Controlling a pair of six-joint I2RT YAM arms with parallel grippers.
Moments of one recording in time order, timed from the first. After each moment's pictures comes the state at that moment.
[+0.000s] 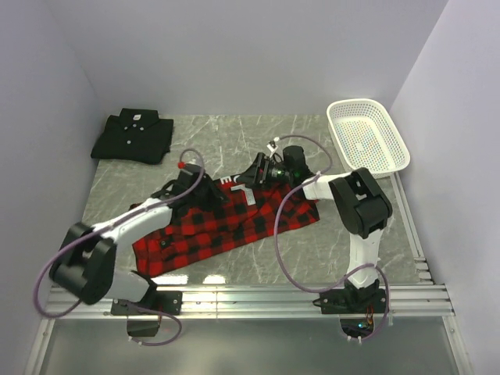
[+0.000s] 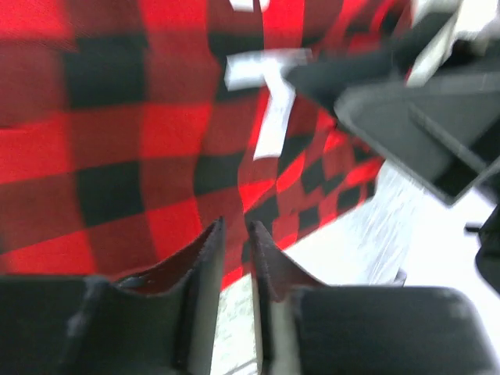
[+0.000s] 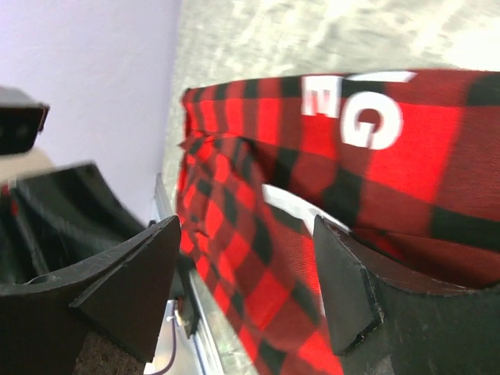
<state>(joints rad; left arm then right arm) -0.51 1.35 0.77 -0.13 0.09 -1.03 0.44 1.97 1.03 0.55 -0.72 0.89</state>
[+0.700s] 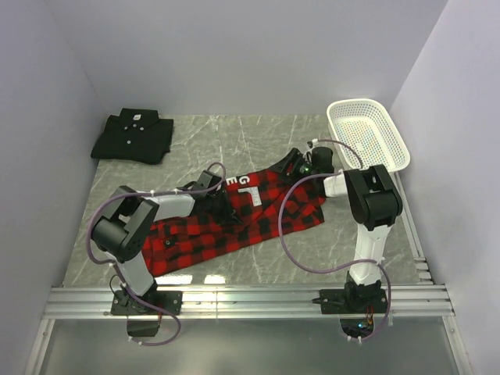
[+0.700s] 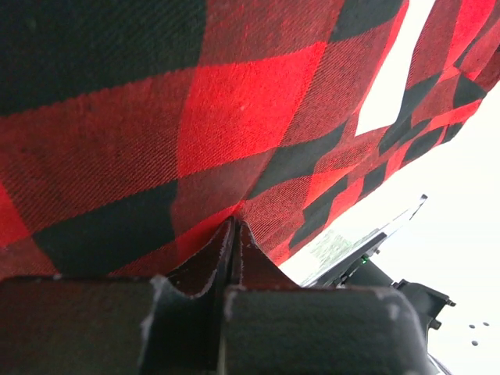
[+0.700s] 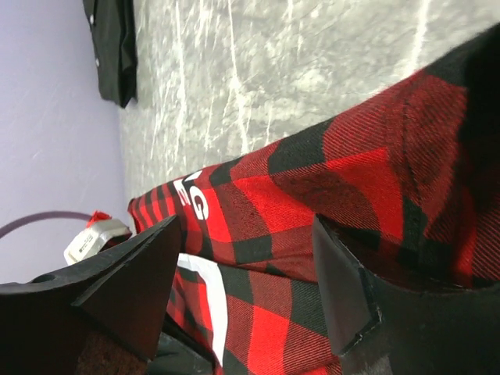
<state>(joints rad) -0.54 1.73 0.83 -0.07 0.41 -1.01 0.20 2.03 0.97 0.56 -0.58 0.90</state>
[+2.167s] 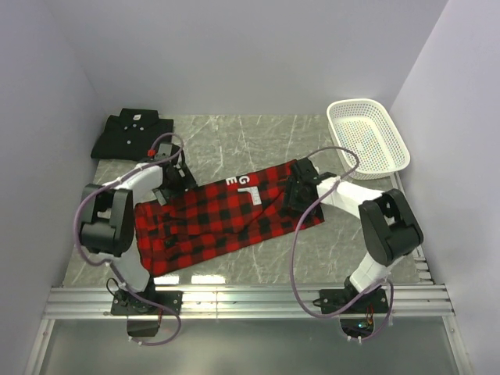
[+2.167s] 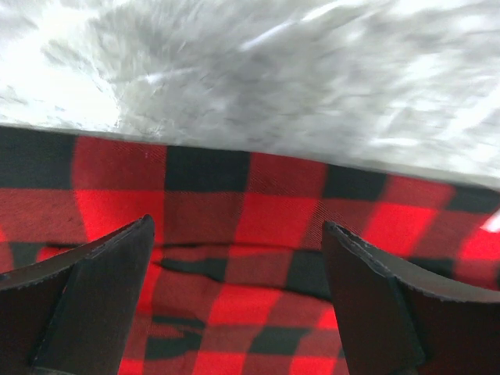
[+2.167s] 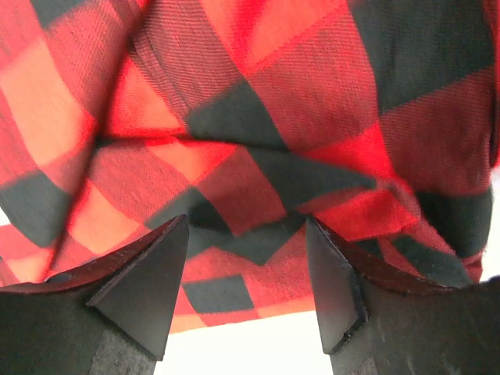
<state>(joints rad) -0.18 1.70 1.09 -0.54 -0.12 -0.69 0.45 1.65 0.94 -0.45 0.07 0.64</state>
